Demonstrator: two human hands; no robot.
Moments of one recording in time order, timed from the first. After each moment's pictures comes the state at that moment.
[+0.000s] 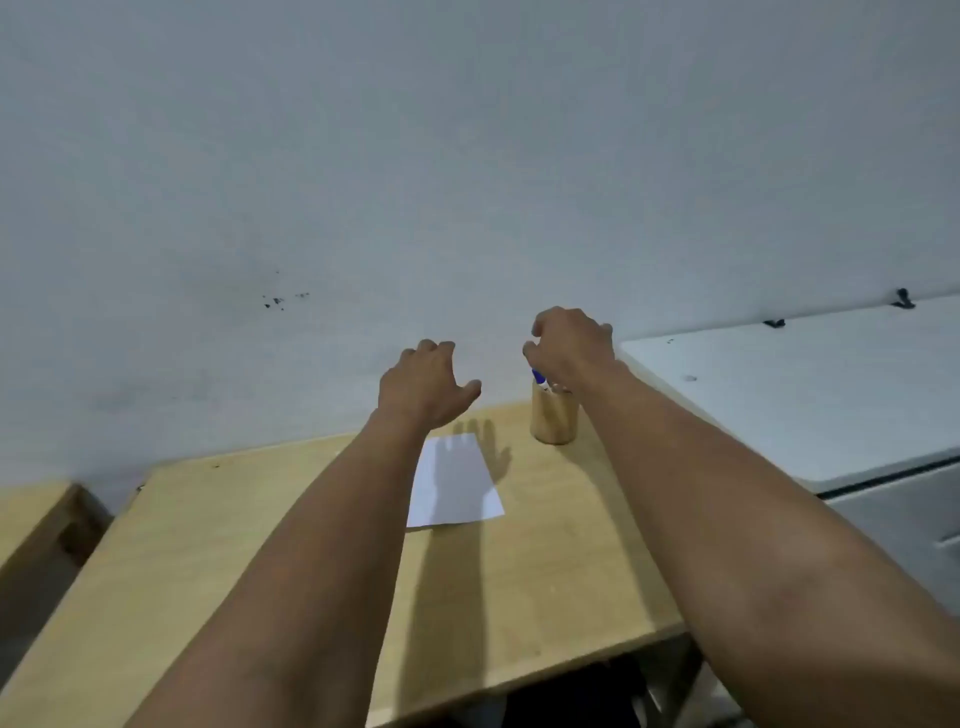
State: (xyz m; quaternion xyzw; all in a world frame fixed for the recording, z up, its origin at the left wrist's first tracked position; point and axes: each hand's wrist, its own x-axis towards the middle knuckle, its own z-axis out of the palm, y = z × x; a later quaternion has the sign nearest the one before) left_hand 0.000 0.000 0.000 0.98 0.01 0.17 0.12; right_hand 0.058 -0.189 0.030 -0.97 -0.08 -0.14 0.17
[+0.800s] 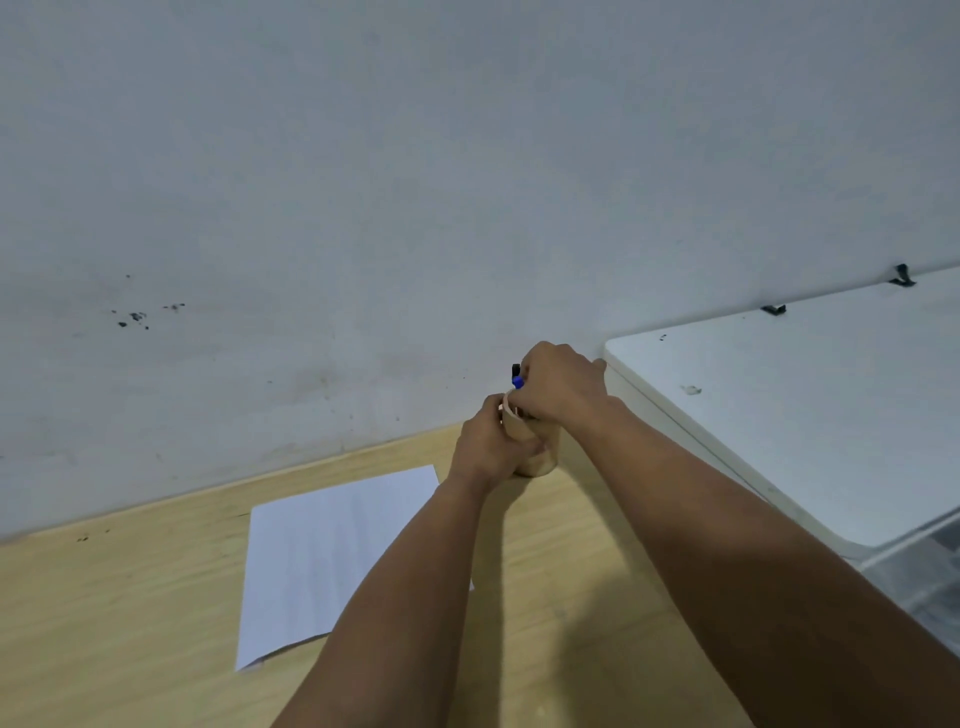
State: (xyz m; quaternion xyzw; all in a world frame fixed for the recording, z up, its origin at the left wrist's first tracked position) left_hand 0.130 -0.095 -0.118 0.85 0.00 0.01 0.53; right_hand 0.150 -0.207 -0.026 -0.99 -0.02 -0.05 0.16
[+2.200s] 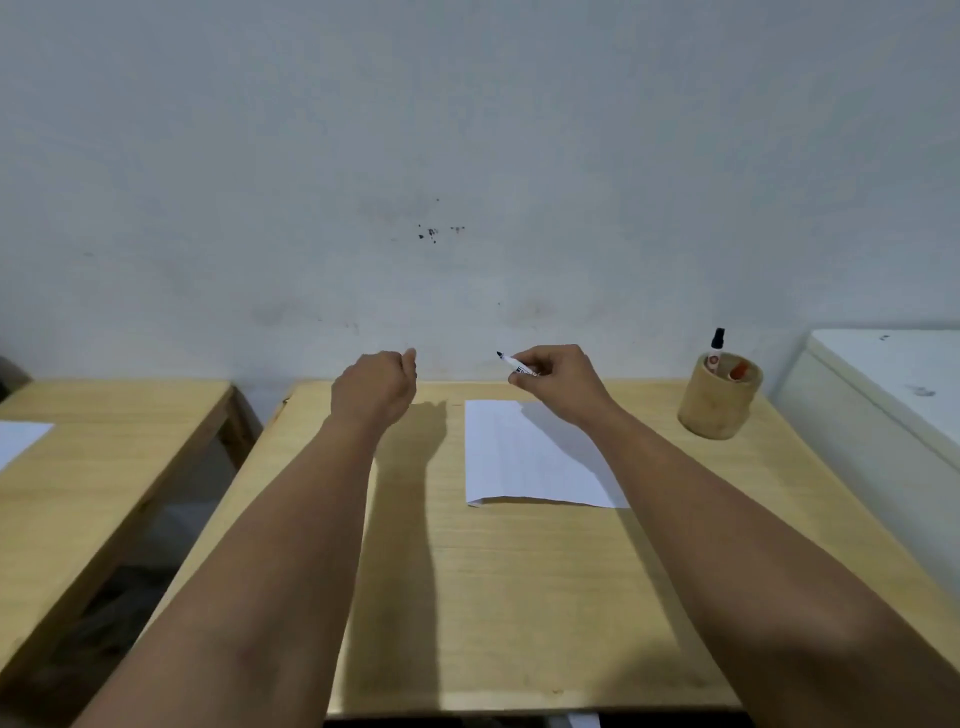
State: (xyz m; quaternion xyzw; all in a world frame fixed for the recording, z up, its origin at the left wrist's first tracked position) left_hand -0.036 0.227 -0.085 0.95 0.22 0.17 0.15; right_hand 0.059 -0.016 -0.083 -0.83 -0.23 0.03 0.50
